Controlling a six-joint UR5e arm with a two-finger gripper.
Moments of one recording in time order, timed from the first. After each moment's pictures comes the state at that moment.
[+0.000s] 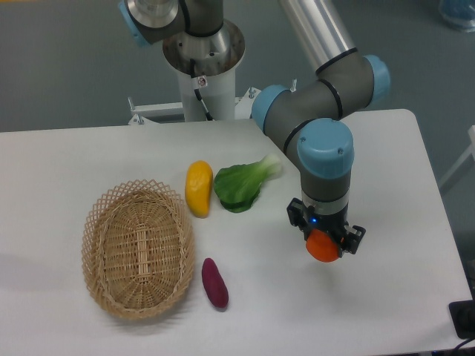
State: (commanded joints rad) arm 2.51 -2.04 -1.51 -0.96 1.64 1.13
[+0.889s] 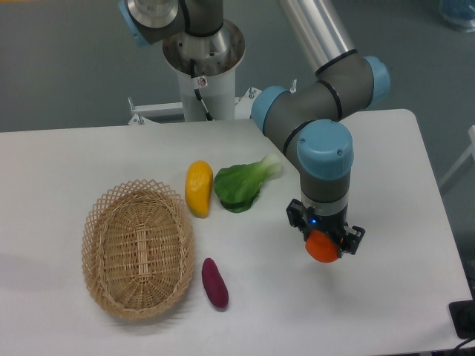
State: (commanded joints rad) arm 2.51 -2.04 -1.51 -0.96 1.64 1.11
